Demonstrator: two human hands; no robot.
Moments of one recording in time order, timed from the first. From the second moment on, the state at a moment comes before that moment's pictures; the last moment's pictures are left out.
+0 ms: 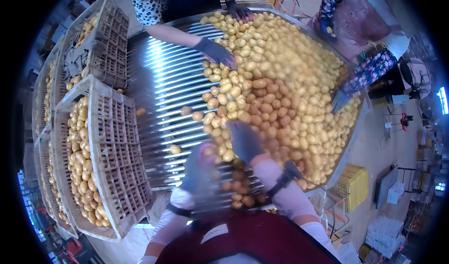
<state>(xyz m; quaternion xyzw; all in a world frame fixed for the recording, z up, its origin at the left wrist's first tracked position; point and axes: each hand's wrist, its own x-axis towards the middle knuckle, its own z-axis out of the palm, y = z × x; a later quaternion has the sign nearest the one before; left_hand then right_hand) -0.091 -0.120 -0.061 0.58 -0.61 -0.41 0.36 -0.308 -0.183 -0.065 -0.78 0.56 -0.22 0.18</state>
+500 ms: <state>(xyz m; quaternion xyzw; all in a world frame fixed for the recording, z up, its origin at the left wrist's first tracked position) -0.114 -0.154 -0.087 0.62 -0.64 -0.40 0.20 -0.237 -0.298 -0.080 -0.82 0.56 0.04 0.14</state>
